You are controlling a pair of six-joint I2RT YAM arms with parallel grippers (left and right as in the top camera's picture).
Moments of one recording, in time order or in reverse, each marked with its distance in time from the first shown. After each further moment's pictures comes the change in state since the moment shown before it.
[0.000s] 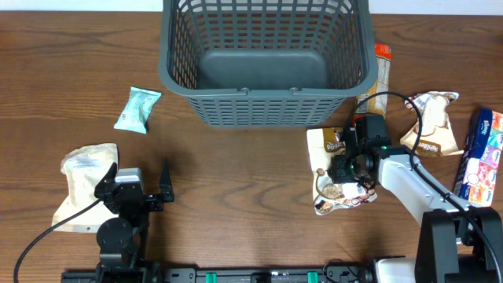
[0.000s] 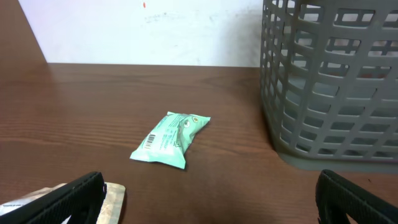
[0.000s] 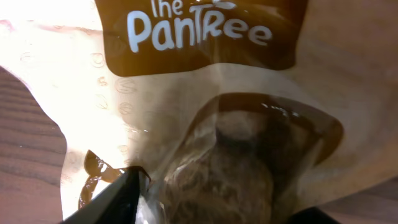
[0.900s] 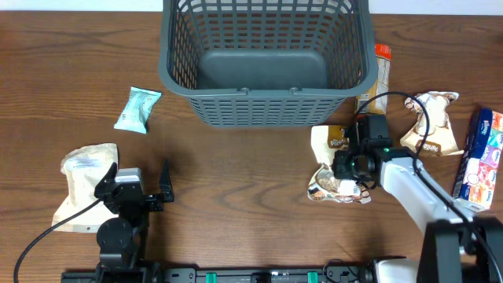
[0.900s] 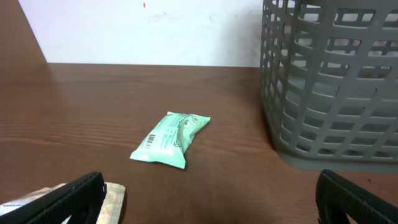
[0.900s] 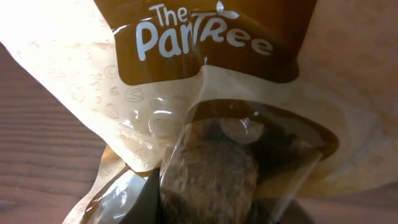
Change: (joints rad) left arm 0.000 0.000 0.000 0.000 0.000 0.000; right arm 0.000 -0.062 -0.006 0.022 0.000 0.137
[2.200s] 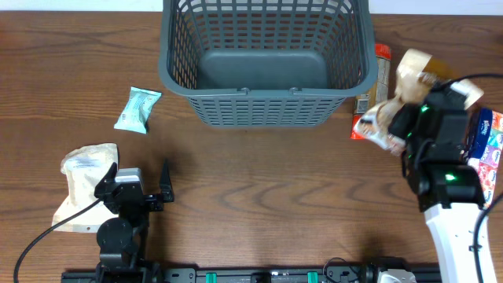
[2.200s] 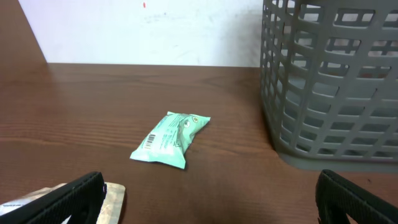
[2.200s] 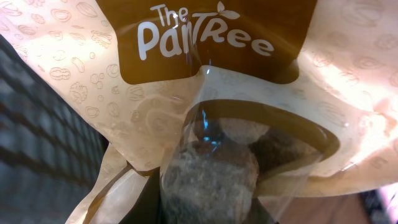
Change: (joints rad) left arm 0.000 0.000 0.000 0.000 0.000 0.000; right arm -0.116 -0.414 0.318 -0.034 0.417 0.155
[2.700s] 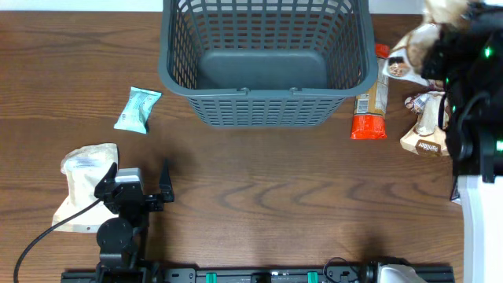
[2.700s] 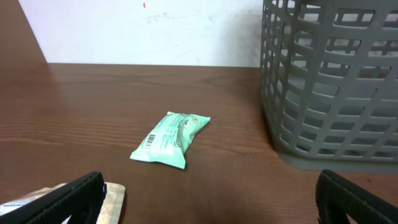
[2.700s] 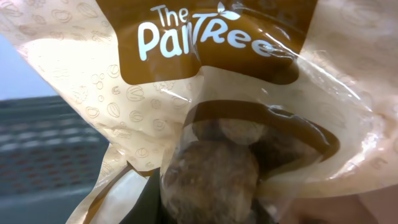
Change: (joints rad) left arm 0.000 0.000 0.000 0.000 0.000 0.000; right arm -0.027 0.207 0.495 -0.016 -0.210 -0.387
